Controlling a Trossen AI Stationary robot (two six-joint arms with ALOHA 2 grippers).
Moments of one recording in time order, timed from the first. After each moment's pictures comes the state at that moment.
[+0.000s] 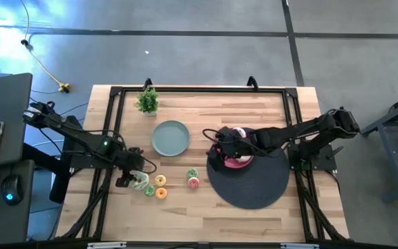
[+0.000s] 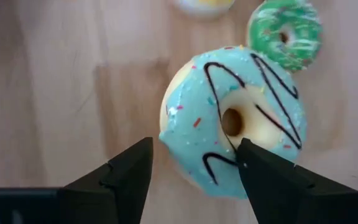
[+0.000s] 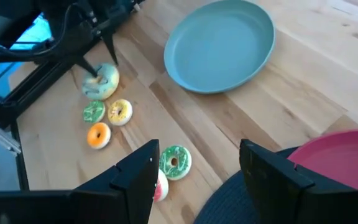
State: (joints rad) left arm -0.39 0.86 0.34 -0.58 0.12 -0.32; right arm 0.17 1.52 1.16 -0.38 0.29 0.86
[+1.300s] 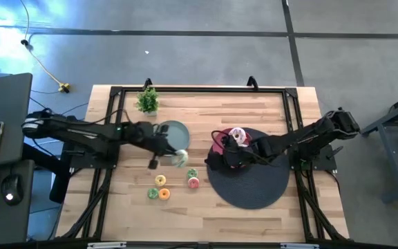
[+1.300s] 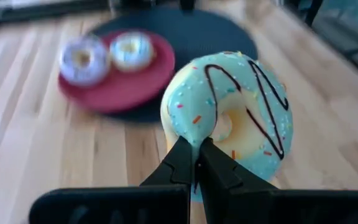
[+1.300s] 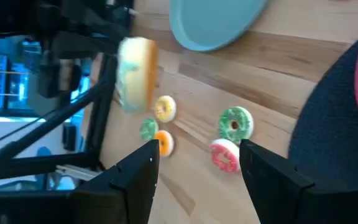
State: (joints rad) left arm 0.02 1.08 0.55 0.07 0.19 0.18; right arm 0.26 1.52 1.08 -0.22 0.26 1.47
